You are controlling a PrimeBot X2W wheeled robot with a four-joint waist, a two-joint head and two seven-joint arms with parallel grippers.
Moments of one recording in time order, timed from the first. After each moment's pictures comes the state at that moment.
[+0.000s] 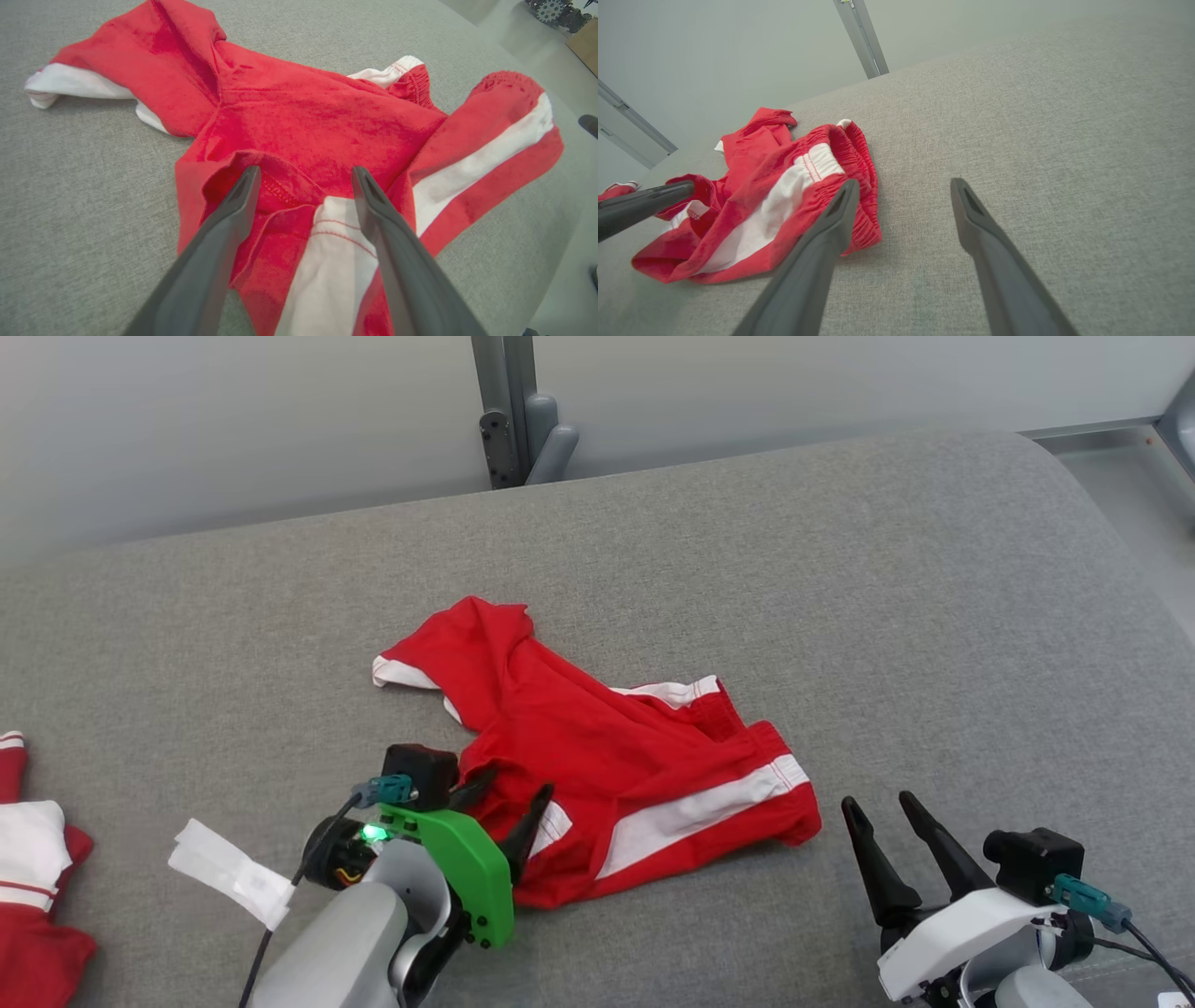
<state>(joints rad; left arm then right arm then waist) -0.46 0.17 -0.69 0.64 -0.68 -0.13 0.02 -0.10 -0.23 0.30 0.35 0.56 0.13 -0.26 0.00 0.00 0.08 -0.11</state>
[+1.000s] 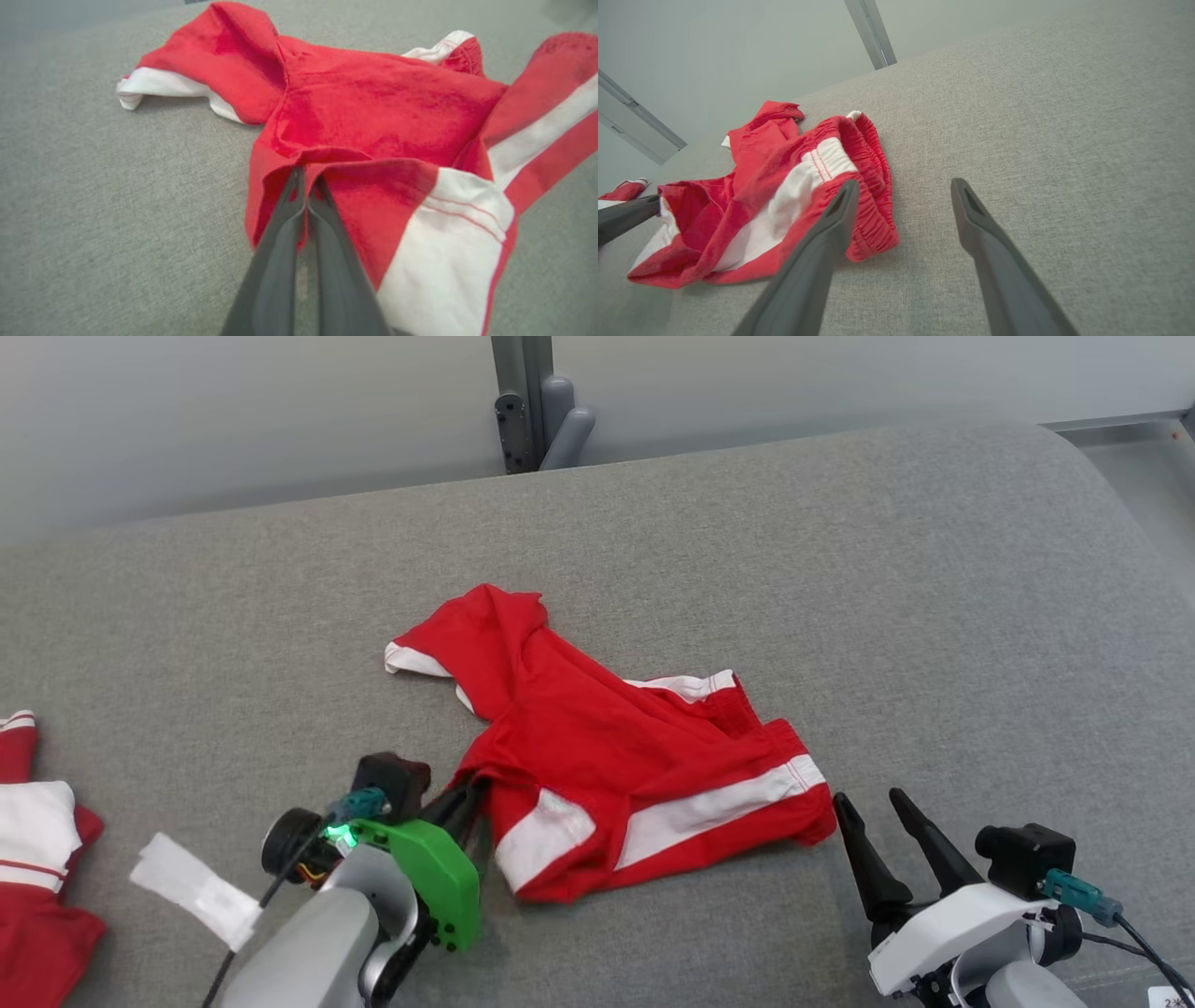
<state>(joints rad) -0.46 0.26 -0.75 0.64 -0.60 -0.10 -0.04 -0.11 -0.22 0.32 0.36 0.58 0.13 -0.26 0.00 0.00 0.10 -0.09</state>
